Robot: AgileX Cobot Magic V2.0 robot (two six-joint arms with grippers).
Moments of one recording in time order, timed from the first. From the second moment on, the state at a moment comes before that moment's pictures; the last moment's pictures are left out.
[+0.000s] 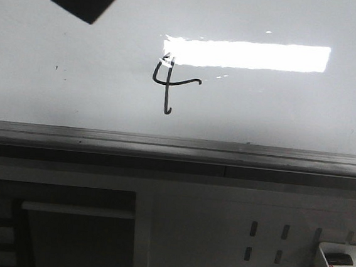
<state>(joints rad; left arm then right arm) -0.56 1.21 -1.04 -0.75 0.96 1.16 0.47 1.19 -1.25 0.56 1.12 -1.13</state>
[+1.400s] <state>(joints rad) -0.67 1.38 -1.20 -0.61 0.94 1.15 0.47 1.19 -1.25 0.53 1.15 -1.09</state>
